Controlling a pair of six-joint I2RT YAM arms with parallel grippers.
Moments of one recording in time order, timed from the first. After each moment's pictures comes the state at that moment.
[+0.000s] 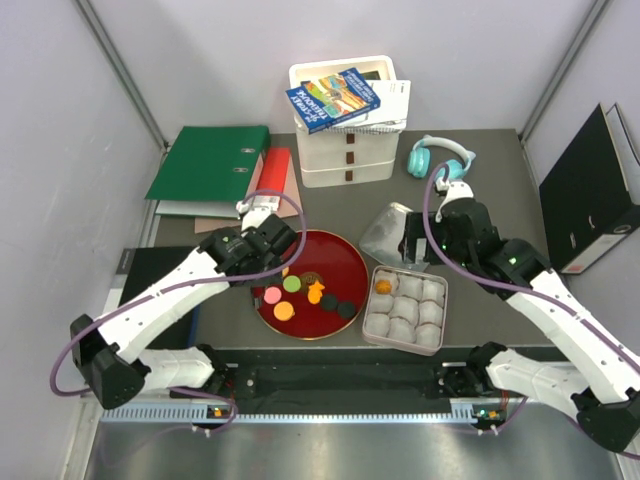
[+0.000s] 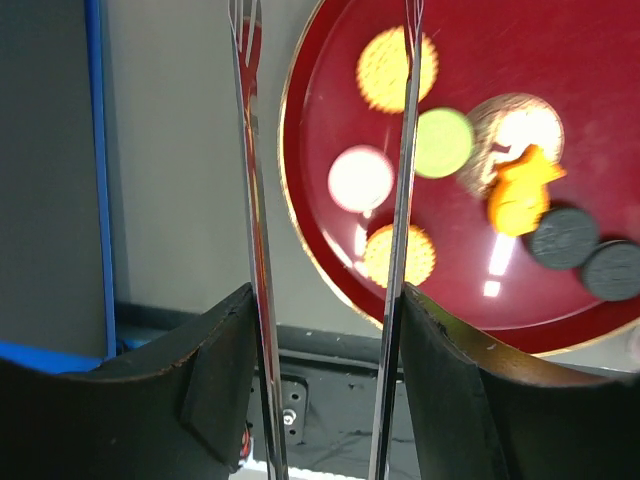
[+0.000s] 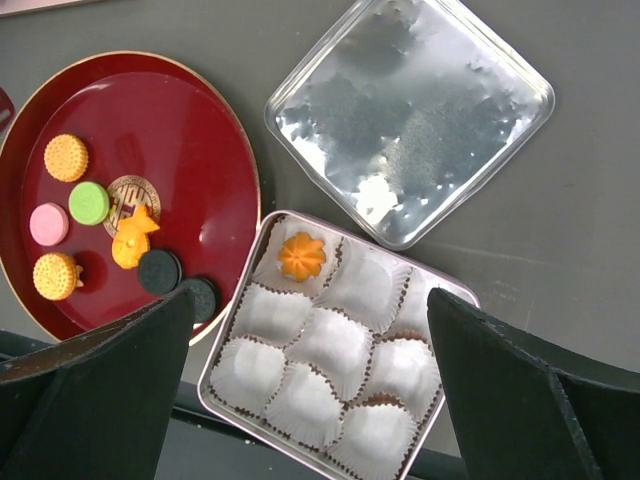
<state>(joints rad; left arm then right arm) -0.79 1.21 1.18 -1.17 -0.48 -0.79 0.63 0.95 1.06 -0.80 0.22 0.44</state>
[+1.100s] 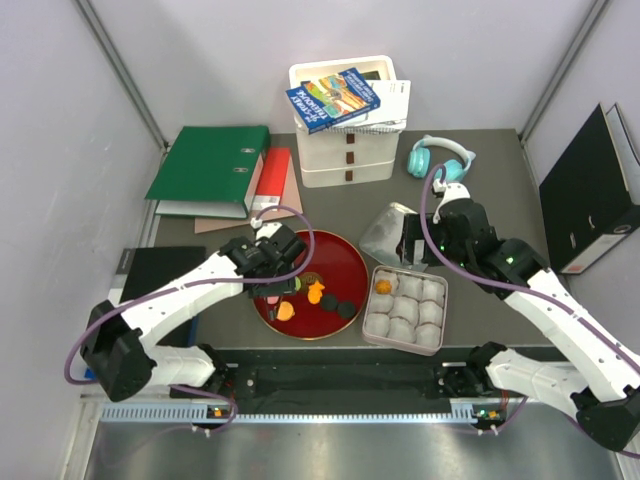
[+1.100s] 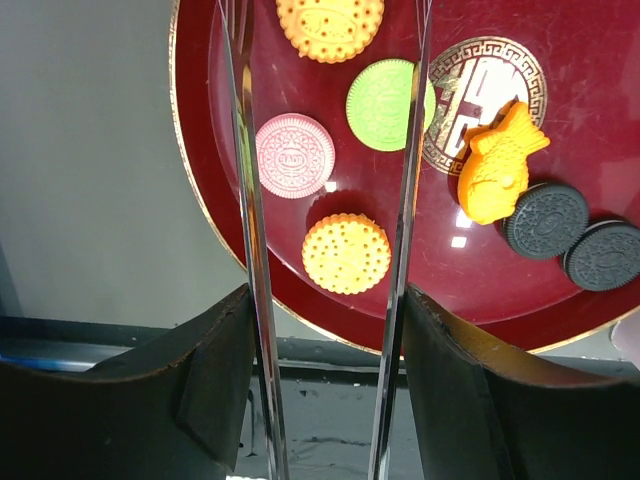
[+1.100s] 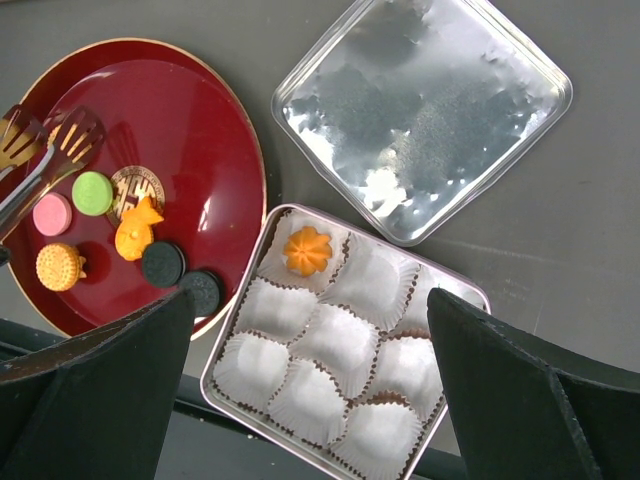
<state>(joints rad) -0.79 1.27 0.99 -0.99 -0.33 -0.84 0.63 0.96 1.05 -0.78 0.19 0.44</state>
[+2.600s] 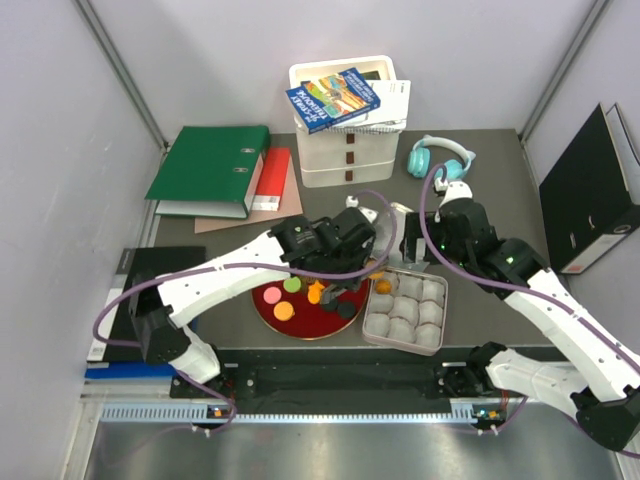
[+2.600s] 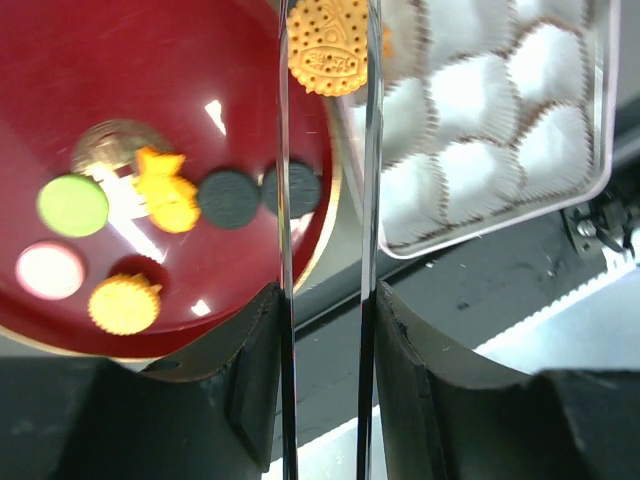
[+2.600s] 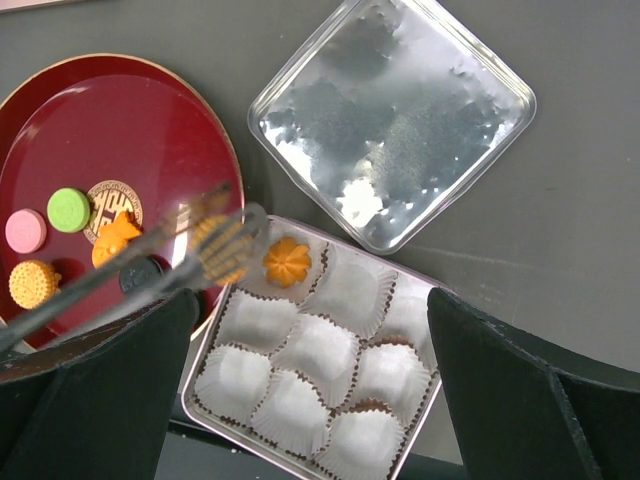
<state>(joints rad) -1.05 1.54 1.50 -0.98 -0.11 -0.58 0.63 0.96 1.05 -0.78 0.24 0.42</state>
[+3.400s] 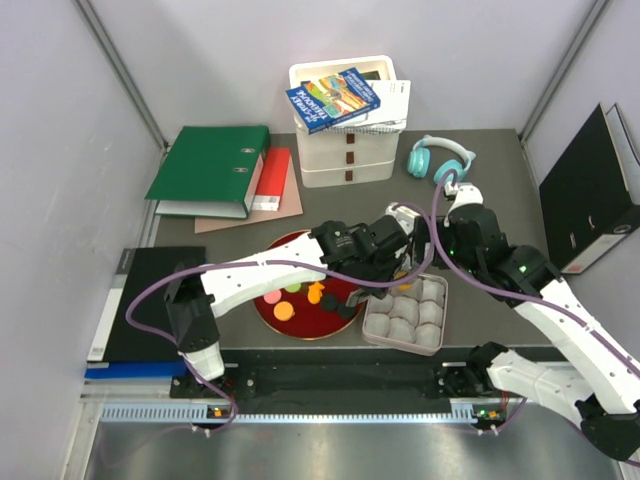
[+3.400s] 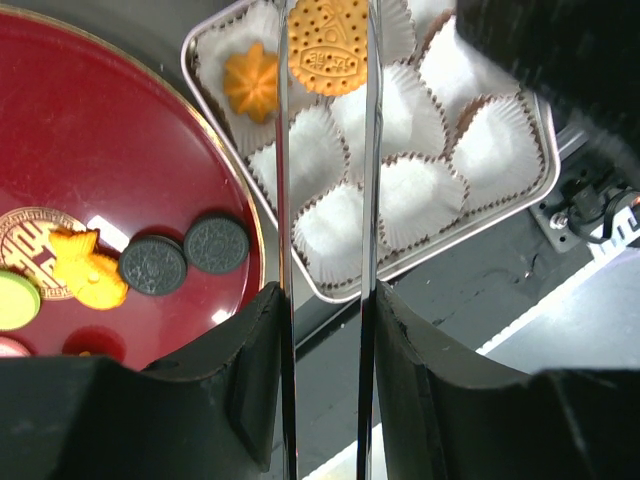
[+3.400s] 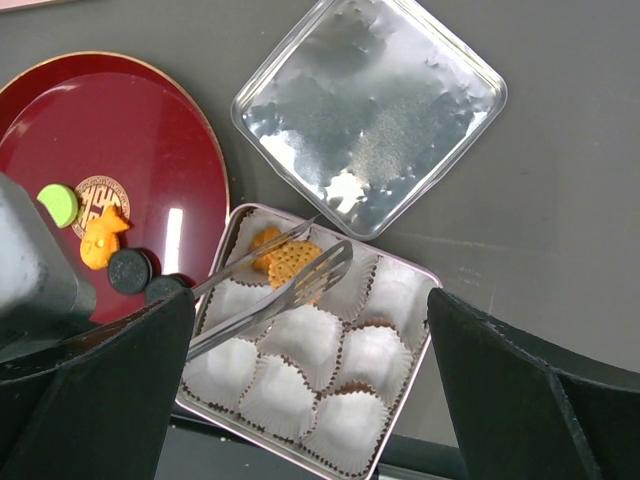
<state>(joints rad) -1.14 1.75 1.63 -0.91 -0.06 -0.50 0.63 0.90 1.05 -0.84 0.27 0.42</state>
